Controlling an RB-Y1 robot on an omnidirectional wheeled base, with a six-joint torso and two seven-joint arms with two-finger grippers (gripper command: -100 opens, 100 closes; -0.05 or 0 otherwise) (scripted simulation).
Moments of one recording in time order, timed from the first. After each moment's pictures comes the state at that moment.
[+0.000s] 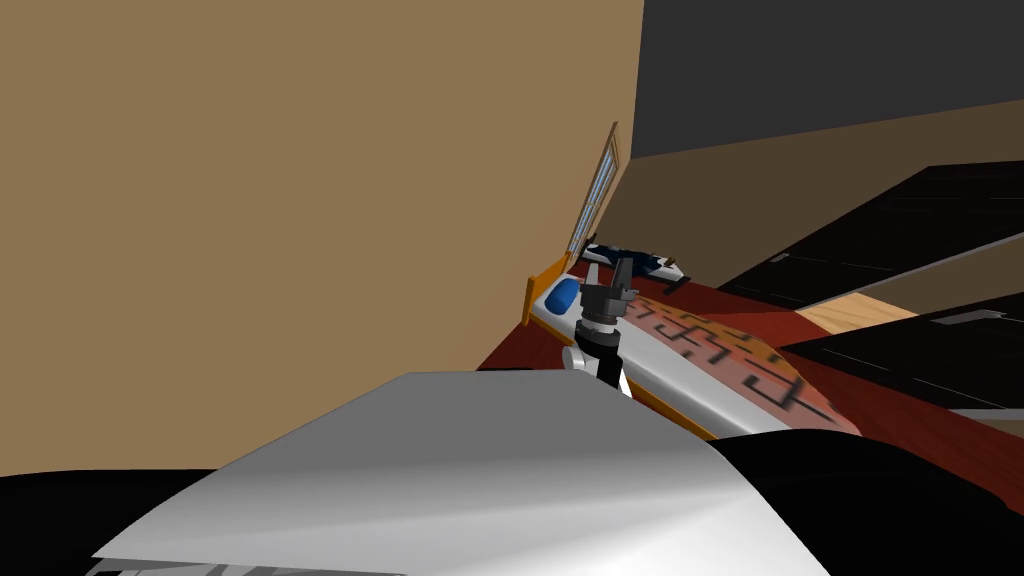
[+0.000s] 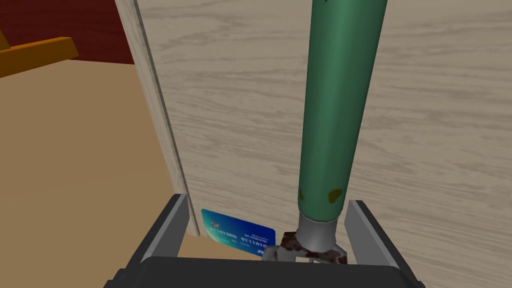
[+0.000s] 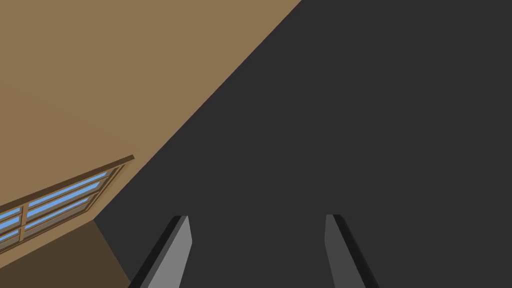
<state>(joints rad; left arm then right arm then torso) 0.44 0.77 -0.39 -0.42 -0.53 -0.82 0.36 0.47 0.02 0.05 -2.37 0.04 -0.63 -0.04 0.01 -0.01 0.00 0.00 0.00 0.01</state>
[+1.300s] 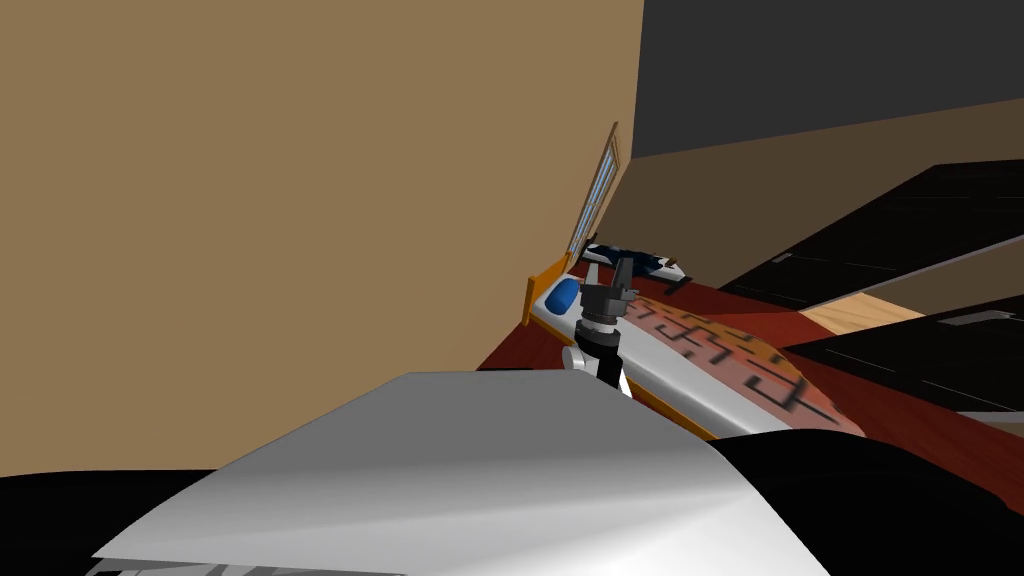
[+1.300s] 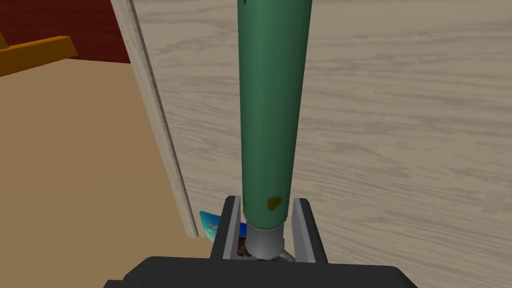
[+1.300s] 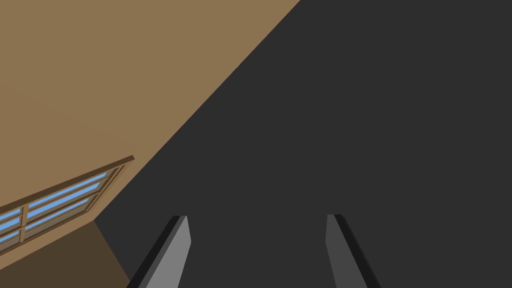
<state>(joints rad) 0.43 0.76 -0.38 -0.41 -0.53 -0.82 0.35 0.47 0.02 0.05 -2.37 0.04 -0.63 -0.04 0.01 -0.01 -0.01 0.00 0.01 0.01</state>
